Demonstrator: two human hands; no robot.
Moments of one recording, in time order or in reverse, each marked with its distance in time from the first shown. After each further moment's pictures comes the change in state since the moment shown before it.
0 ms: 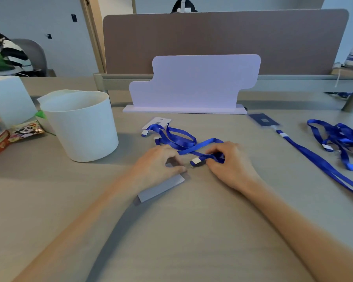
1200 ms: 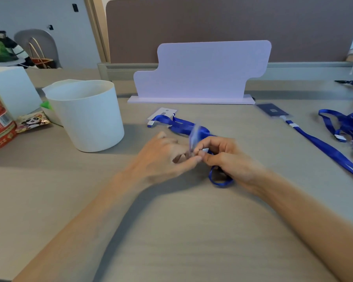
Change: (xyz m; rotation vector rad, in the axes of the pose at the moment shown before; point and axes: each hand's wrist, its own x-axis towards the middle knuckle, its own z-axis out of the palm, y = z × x) left_hand -0.018 0.018 -0.007 0.253 0.240 0.335; right_hand -0.018 -0.034 -0.003 0.729 -0.365 0.038
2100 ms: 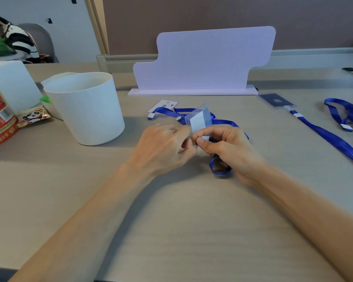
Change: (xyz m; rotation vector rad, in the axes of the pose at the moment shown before) left_hand 0.003 0.005 0.001 0.257 0.268 0.042; right_hand -0.003 -0.007 0.009 0.002 0.187 -0.020
